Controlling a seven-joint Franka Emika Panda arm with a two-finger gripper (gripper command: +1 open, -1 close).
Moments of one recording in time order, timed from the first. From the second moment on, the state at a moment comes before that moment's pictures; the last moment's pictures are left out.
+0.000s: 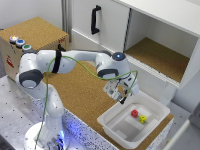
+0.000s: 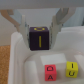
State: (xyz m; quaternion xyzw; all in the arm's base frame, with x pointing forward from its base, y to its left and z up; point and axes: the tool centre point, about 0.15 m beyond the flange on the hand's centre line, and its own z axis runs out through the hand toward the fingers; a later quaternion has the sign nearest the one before) arm 0.338 -0.348 0.374 0.98 -0.08 0.17 0.05
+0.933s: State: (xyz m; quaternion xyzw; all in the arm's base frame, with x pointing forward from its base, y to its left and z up) arm 0.419 -0.368 0.287 0.98 -0.03 0.17 0.10
